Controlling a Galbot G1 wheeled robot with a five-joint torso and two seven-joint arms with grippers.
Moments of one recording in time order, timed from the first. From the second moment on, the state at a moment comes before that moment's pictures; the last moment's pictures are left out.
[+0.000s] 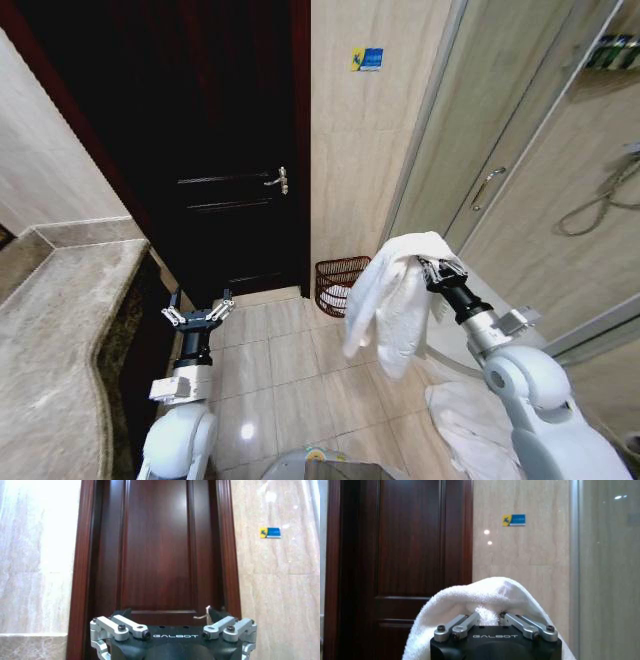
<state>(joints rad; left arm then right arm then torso) 1.68 -1.53 -0.65 -2.29 -0.06 -0.22 -0.11 -1.35 1.08 0.70 2.22 0.56 -0.18 -0.16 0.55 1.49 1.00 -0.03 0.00</state>
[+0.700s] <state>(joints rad) 1.68 -1.54 -0.65 -2.27 -0.04 -0.21 -0.11 -1.34 1.09 0.69 2.18 0.59 -0.13 -0.14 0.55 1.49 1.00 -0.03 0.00</state>
